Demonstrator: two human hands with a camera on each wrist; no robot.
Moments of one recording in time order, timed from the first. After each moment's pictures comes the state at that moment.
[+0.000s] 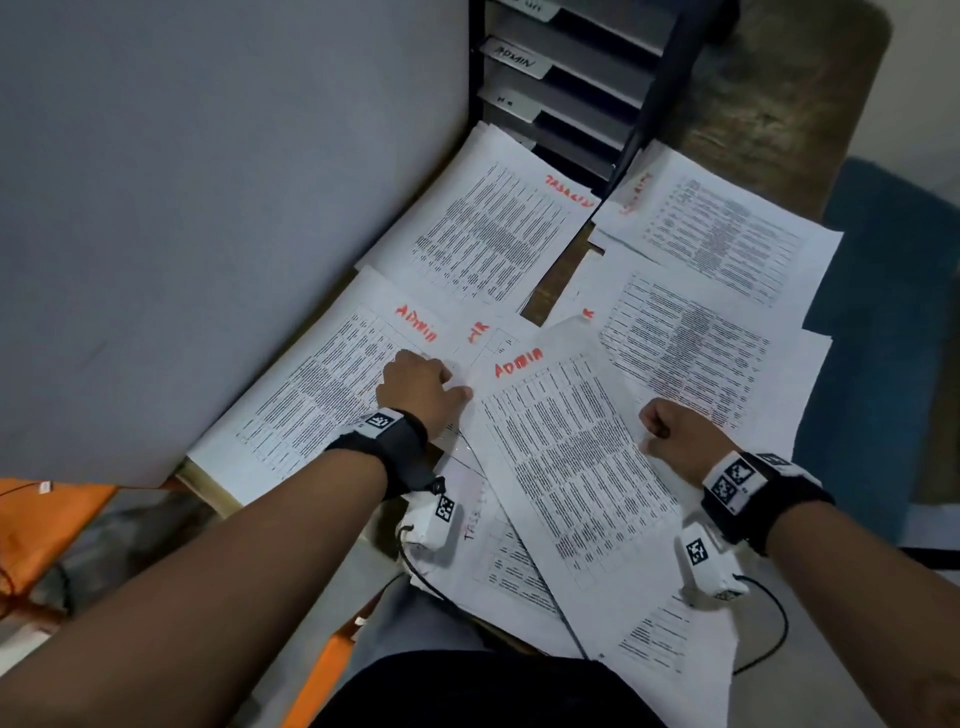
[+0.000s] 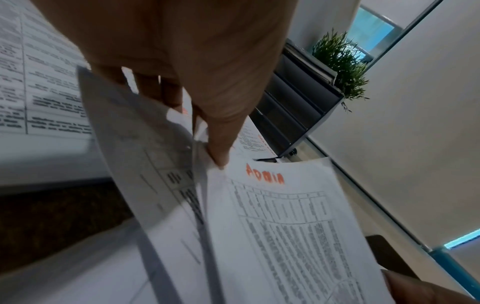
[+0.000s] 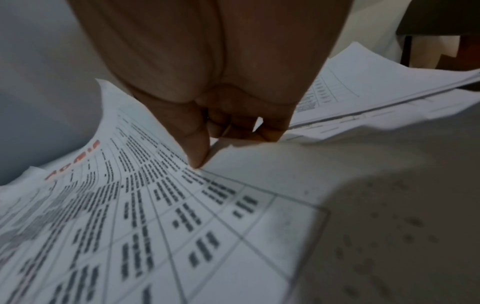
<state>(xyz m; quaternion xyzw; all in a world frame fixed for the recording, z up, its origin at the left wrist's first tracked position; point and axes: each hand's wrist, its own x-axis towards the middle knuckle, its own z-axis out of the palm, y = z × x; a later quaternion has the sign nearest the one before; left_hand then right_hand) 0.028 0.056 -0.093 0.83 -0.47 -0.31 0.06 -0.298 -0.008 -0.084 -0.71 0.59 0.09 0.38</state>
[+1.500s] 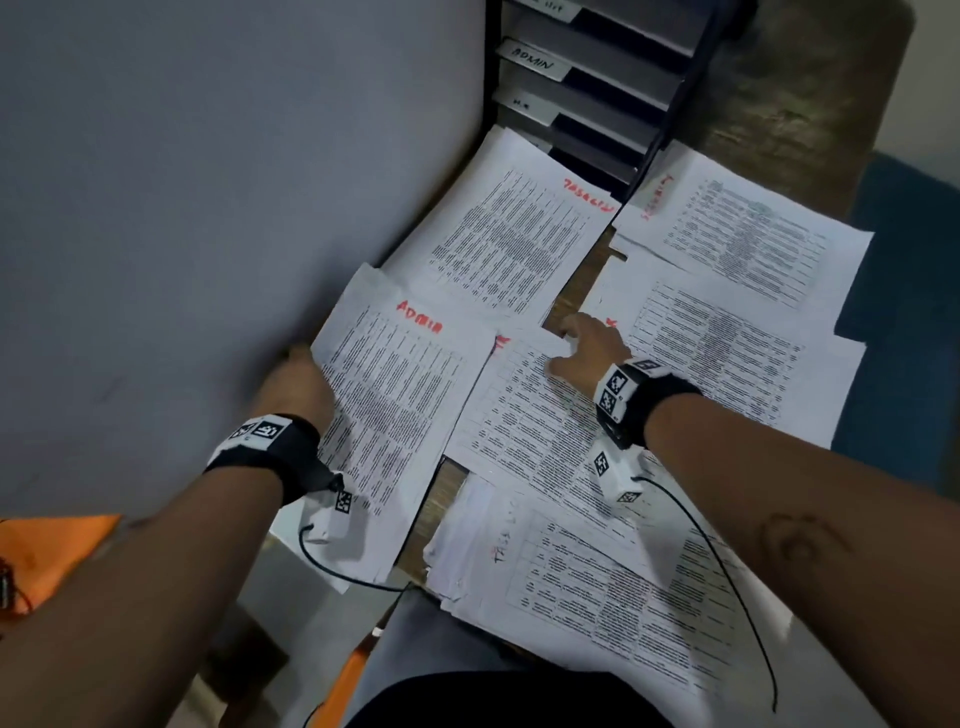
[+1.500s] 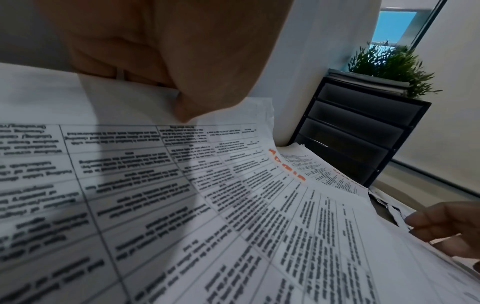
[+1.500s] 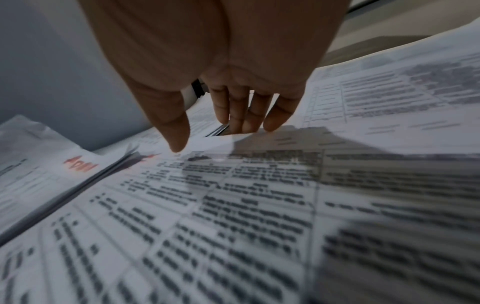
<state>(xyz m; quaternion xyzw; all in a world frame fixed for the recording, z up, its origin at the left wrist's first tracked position) 0.163 0.077 -0.074 0.90 -0.38 -0.22 0.01 -0.143 -0.073 -0.093 -0.71 0.61 0.04 0.34</state>
